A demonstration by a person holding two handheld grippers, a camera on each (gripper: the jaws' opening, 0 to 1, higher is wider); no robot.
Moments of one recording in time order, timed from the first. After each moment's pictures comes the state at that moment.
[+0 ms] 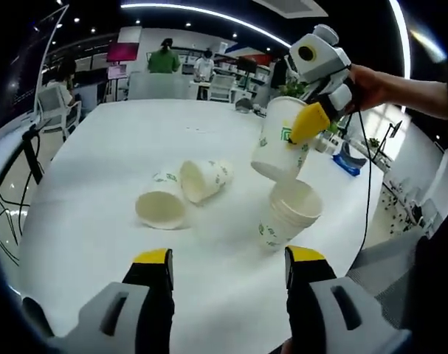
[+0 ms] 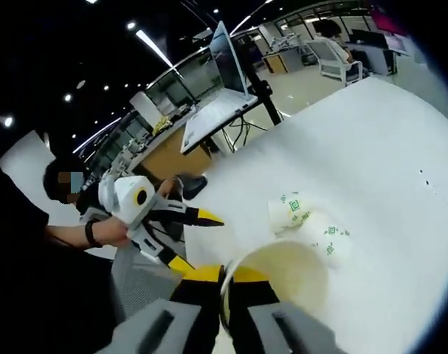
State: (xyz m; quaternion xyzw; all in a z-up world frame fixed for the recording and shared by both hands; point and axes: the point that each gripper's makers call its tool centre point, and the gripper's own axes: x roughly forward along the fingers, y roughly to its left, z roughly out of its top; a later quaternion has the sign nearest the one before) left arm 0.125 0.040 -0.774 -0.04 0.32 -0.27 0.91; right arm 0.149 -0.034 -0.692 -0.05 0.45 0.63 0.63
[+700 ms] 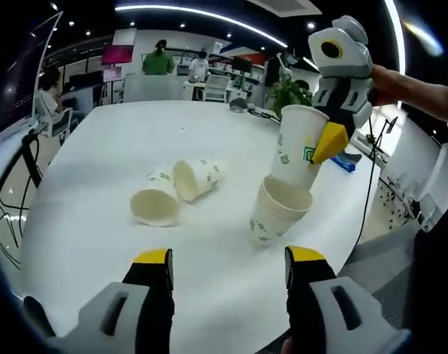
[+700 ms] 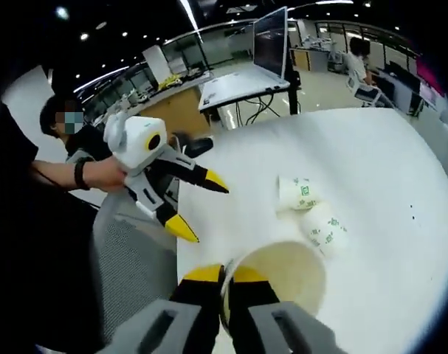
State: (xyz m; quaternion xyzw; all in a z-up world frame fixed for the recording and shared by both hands) left arm 0.111 0.036 -0.770 -0.03 0.32 -0.28 0.90; right arm 0.112 -0.050 -0.707 -0.23 0.42 0.64 0.61
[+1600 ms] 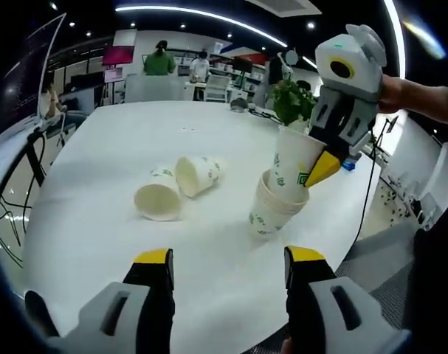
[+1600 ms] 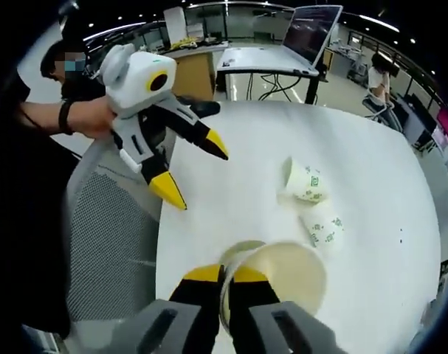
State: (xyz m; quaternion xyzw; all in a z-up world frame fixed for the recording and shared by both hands) left arm 0.101 0.043 -0.770 -0.03 0.32 -0.28 0.90; right arm 0.109 -0.059 -0.744 -0.35 0.40 0.62 0.58
